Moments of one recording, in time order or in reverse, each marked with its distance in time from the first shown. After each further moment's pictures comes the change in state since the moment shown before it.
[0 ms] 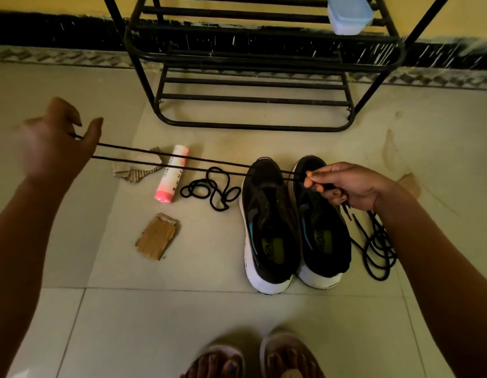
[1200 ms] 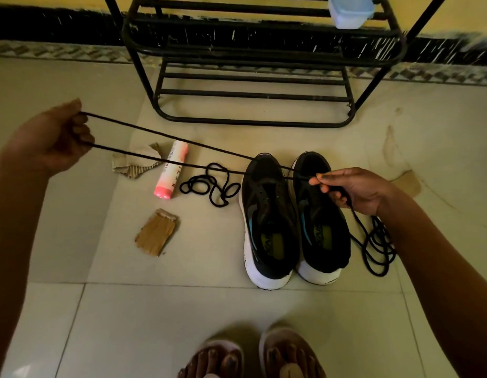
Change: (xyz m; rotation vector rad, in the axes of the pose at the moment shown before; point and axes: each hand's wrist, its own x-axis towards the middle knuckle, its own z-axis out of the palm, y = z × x) left_hand 0.028 0.003 -0.004 -1.197 -0.483 -0.797; right_hand -0.004 0.022 -0.010 0.095 0.131 0.035
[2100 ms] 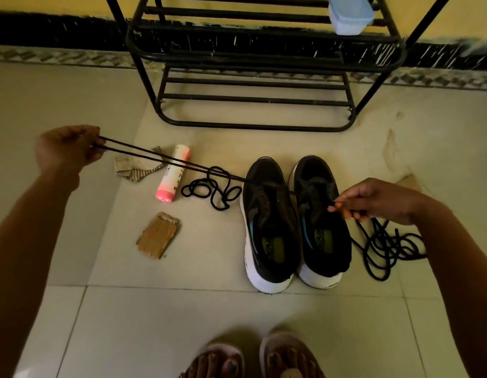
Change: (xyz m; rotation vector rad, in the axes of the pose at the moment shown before) left_hand -0.011 -0.029 0.002 0.396 0.329 0.231; right_hand -0.029 0.001 -0.026 -0.420 -0.142 -0.049
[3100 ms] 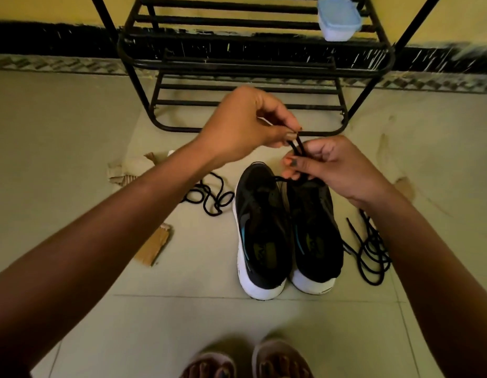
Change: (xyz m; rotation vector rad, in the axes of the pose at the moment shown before) left_hand -0.151 0.134 0.168 0.181 -0.858 0.477; right_hand -0.004 -0.084 0.045 0.060 0.272 -0.505
